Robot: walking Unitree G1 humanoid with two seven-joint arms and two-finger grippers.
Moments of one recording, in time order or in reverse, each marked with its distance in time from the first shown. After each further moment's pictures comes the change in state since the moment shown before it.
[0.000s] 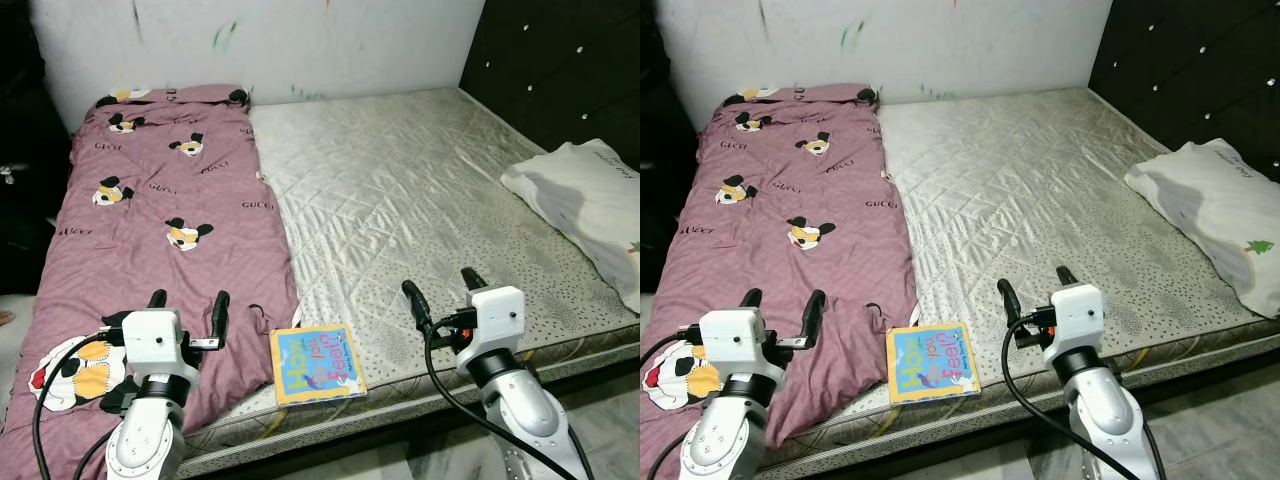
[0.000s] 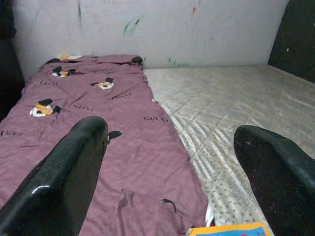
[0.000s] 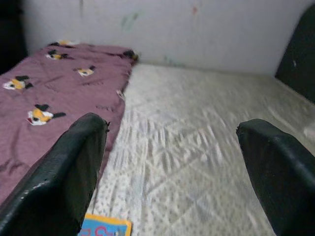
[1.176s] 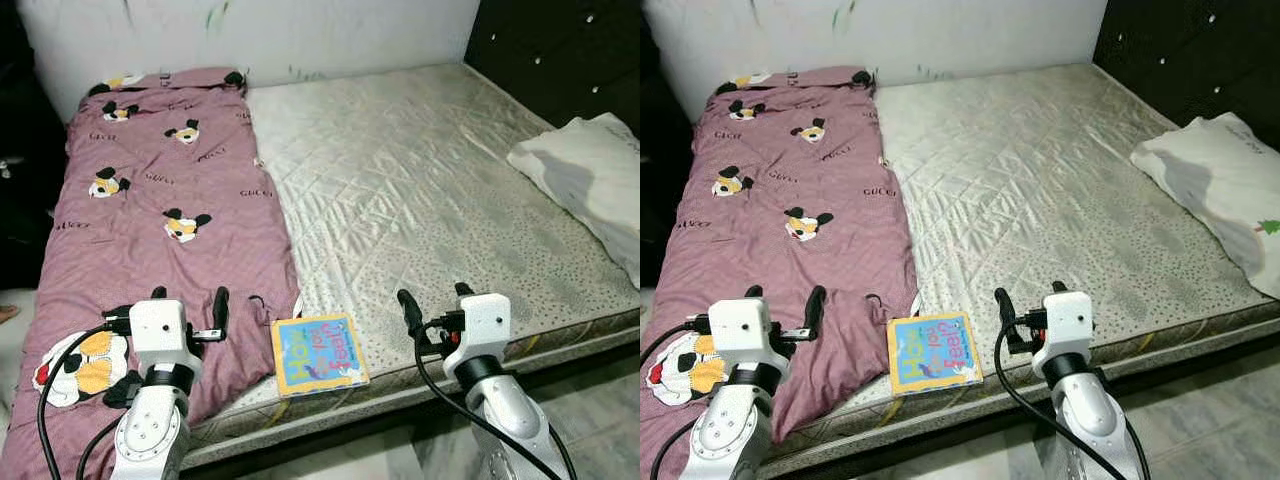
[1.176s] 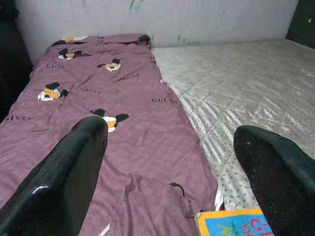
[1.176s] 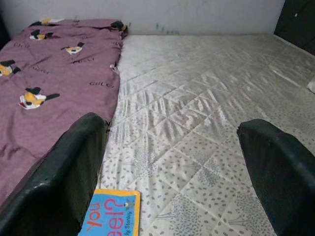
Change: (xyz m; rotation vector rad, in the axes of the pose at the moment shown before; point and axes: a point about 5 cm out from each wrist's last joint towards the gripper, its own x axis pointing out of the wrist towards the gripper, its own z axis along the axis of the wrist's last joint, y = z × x) left arm 0.010 -0.003 0.000 0.007 0.053 0.053; right arm 0.003 0.010 -0.009 0.038 0.063 -0.040
